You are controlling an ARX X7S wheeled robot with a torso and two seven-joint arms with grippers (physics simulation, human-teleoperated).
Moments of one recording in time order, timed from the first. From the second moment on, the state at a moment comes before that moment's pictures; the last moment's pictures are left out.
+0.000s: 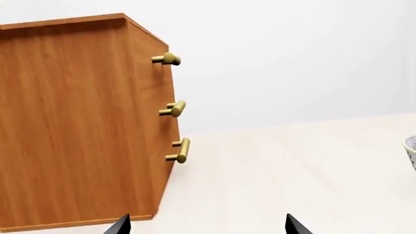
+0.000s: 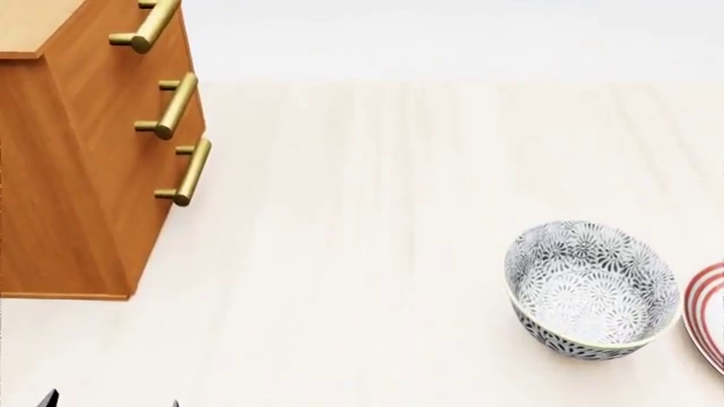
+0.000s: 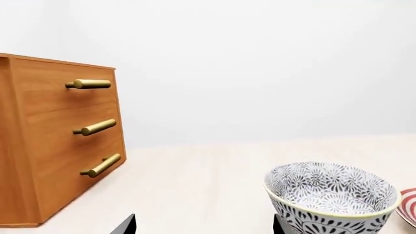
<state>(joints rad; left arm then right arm) 0.17 -0.24 0.31 0.36 -0.03 -0.01 -0.35 -0.26 0.24 -0.24 -0.39 0.20 -0.15 0.22</state>
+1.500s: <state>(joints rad) 0.16 -0.27 0.34 0.40 -0.06 -0.06 -0.43 -0.27 0.29 -0.27 -0.45 0.19 -0.09 0.32</state>
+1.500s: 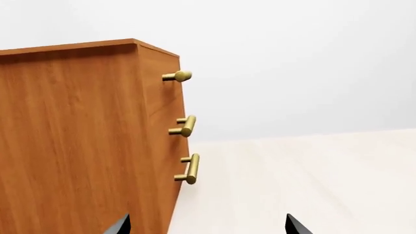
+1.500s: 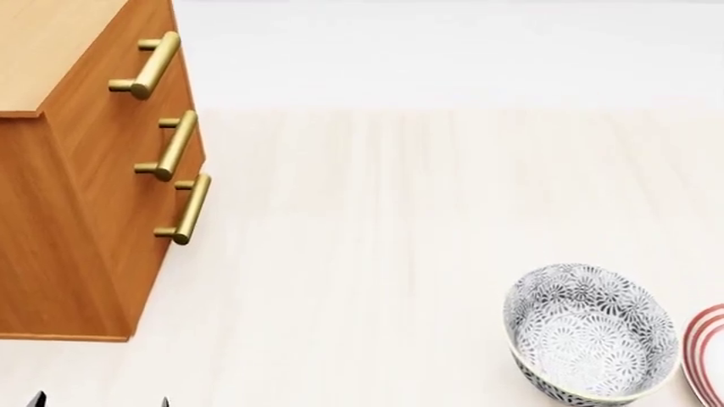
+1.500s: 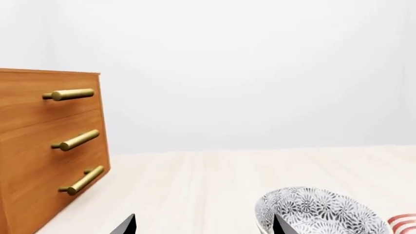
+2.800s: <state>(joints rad) 0.15 -0.29 0.35 0.45 -0.14 -0.15 -0.45 -0.27 0.32 -0.30 -0.45 0.18 -0.12 0.36</state>
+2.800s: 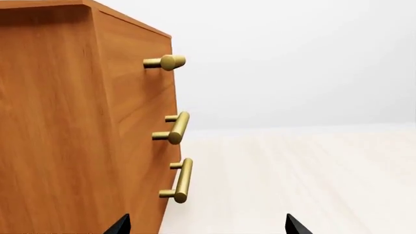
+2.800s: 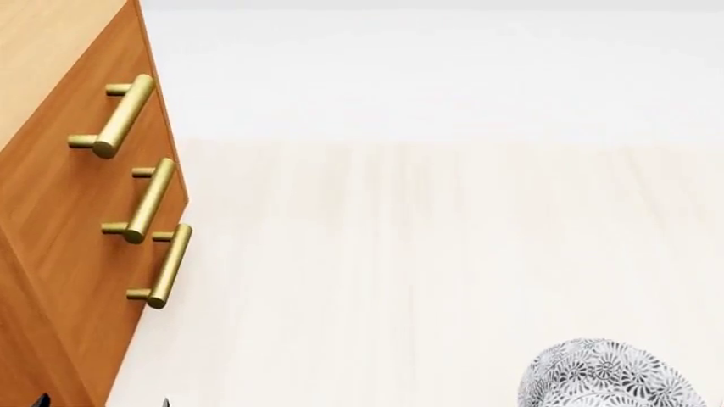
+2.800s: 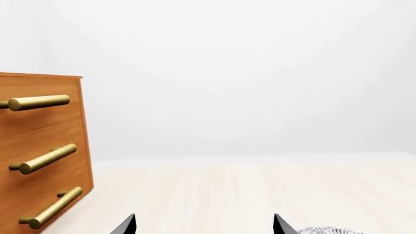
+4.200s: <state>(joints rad) 0.13 -0.30 0.37 0.42 -0.17 -0.15 -0.47 -0.47 0.30 -0.10 -0.54 0.66 -0.51 0.42</state>
